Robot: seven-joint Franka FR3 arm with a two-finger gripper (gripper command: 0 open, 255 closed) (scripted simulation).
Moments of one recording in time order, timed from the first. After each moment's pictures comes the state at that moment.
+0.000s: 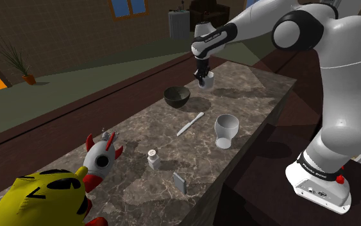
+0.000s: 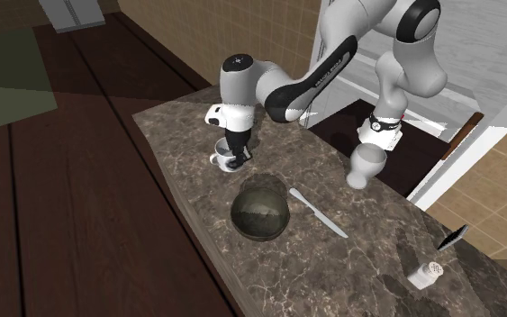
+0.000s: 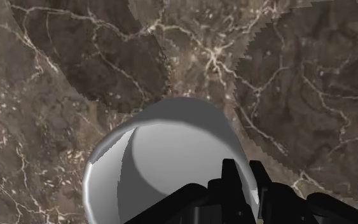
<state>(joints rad) -0.13 0.53 -0.09 -1.57 -0.01 2.12 -0.10</state>
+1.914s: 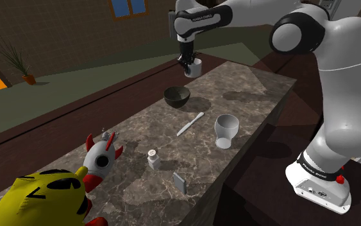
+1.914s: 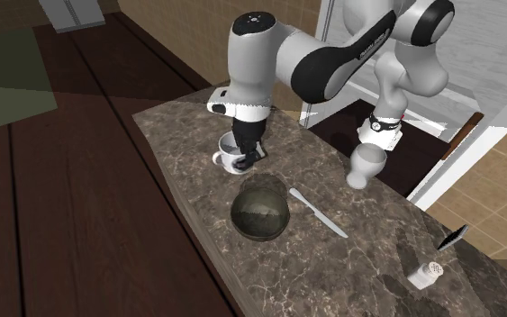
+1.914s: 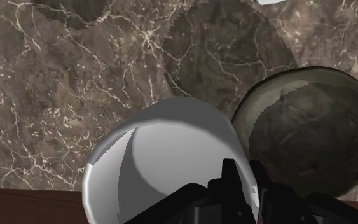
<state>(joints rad) -0.02 0.54 -0.05 -1.26 -0.03 1.82 0.04</state>
